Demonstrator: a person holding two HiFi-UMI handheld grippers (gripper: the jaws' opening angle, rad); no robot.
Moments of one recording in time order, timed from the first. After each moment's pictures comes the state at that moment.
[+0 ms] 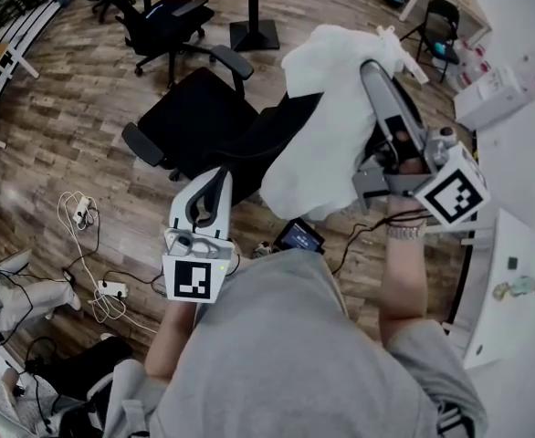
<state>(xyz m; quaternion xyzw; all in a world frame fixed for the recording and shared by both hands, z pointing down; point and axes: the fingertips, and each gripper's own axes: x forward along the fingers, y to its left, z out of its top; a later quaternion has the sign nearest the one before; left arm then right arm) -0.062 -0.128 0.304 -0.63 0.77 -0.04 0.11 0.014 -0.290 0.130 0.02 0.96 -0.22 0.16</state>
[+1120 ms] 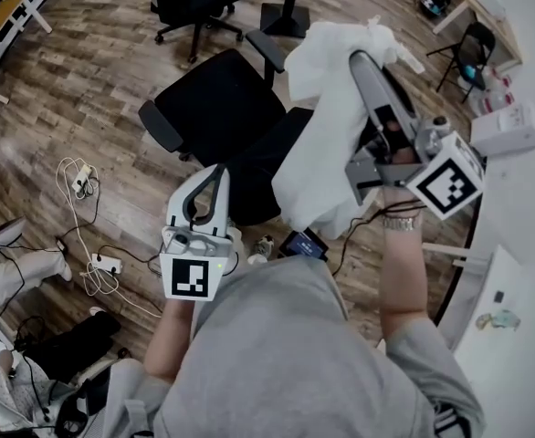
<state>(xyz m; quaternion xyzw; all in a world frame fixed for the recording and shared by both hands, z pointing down) -0.176 -0.111 0.336 -0.58 0.81 -0.04 0.06 -0.150 -0.287 0.169 0.08 0.96 -0.24 0.10</state>
